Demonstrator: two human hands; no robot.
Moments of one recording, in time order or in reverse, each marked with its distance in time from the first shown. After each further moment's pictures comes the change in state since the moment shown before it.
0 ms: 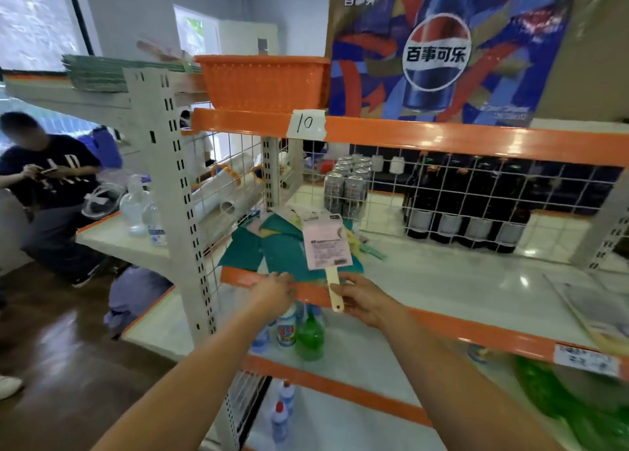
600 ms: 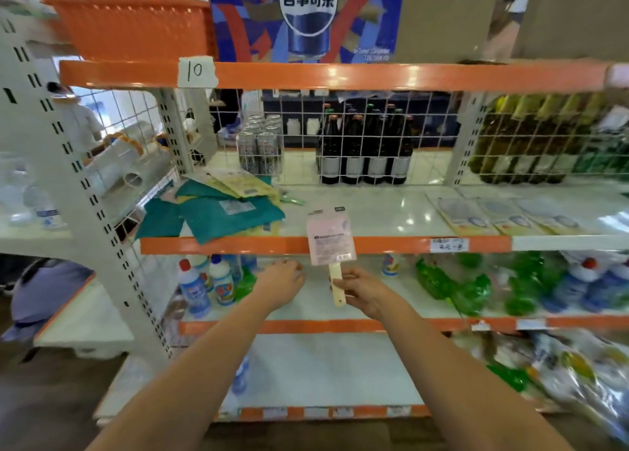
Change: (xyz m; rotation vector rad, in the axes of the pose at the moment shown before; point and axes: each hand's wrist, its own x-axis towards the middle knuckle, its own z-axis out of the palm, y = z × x) left_hand -0.069 0.120 0.056 -0.135 -0.111 0.282; right_hand -0.122 0.090 -0.092 0.159 0.319 -0.016
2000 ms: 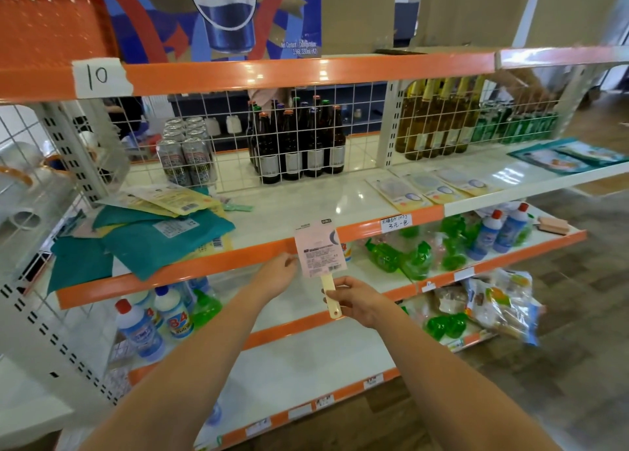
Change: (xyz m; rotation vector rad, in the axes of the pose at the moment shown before) left_hand 0.040 0.033 0.000 -0.399 -0.165 0.114; right_hand -0.028 0.020 -0.022 0.093 0.195 0.029
